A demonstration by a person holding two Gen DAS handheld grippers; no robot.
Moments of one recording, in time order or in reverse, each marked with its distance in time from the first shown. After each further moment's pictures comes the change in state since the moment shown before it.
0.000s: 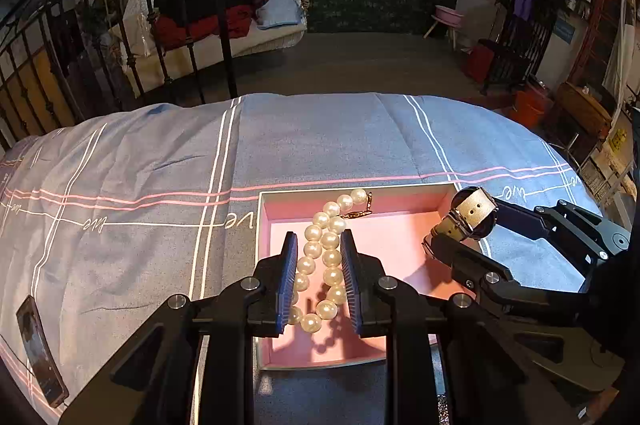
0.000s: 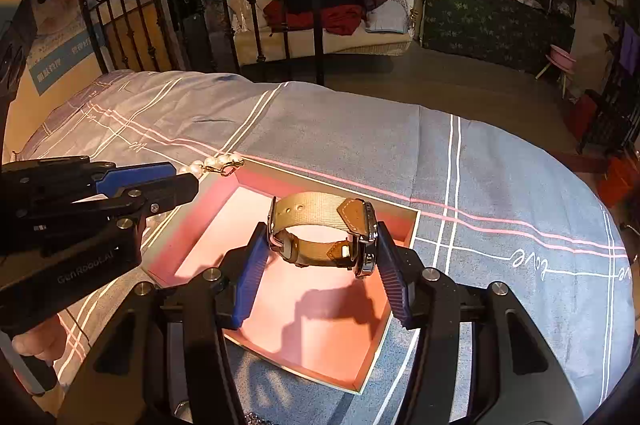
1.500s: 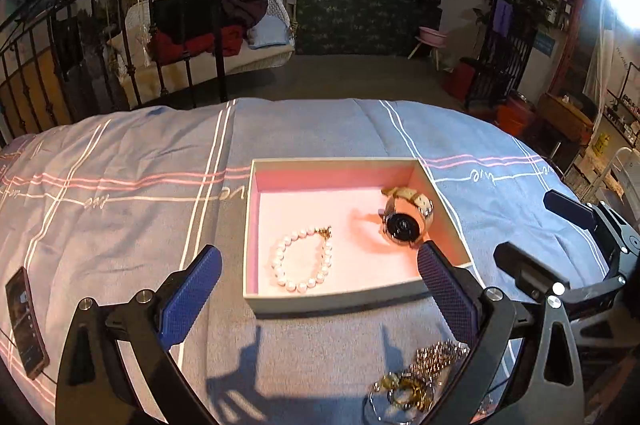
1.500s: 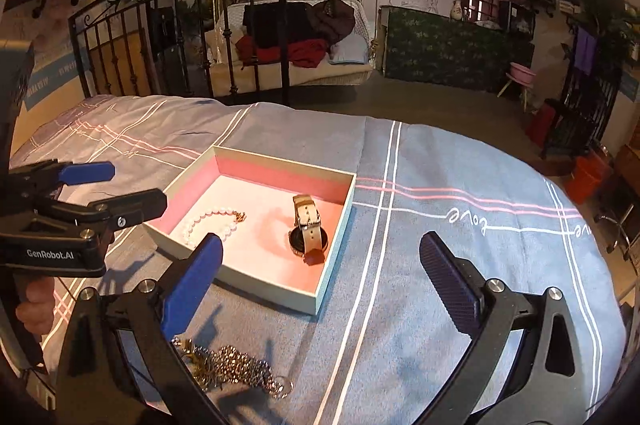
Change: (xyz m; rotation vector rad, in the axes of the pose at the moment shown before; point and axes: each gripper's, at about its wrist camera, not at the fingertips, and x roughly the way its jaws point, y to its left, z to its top) left arm -0.048 -0.006 -0.066 0.000 -0.094 -0.065; right arm -0.080 -0.013 -0.075 0.054 -0.150 -0.099
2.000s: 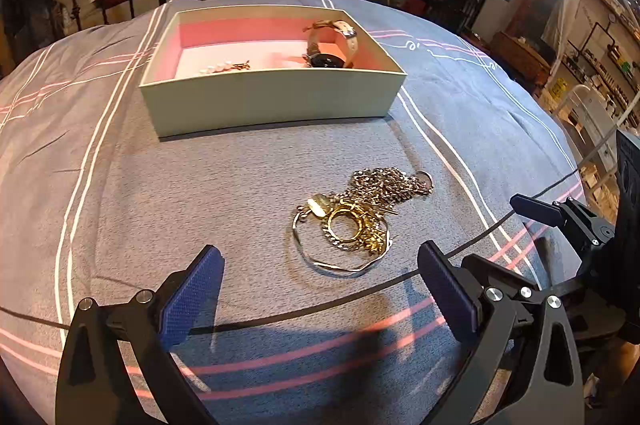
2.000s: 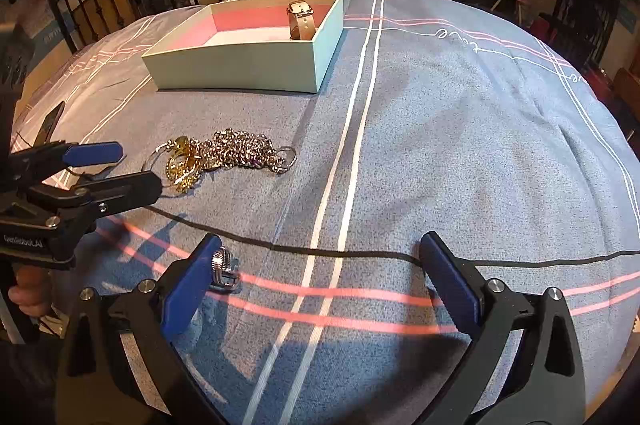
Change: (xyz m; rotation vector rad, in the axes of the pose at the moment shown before) left arm 0.017 -0.033 -0.103 0.077 0.226 -0.190; right arm -0.023 0.005 -0.129 0.074 0.287 -0.025
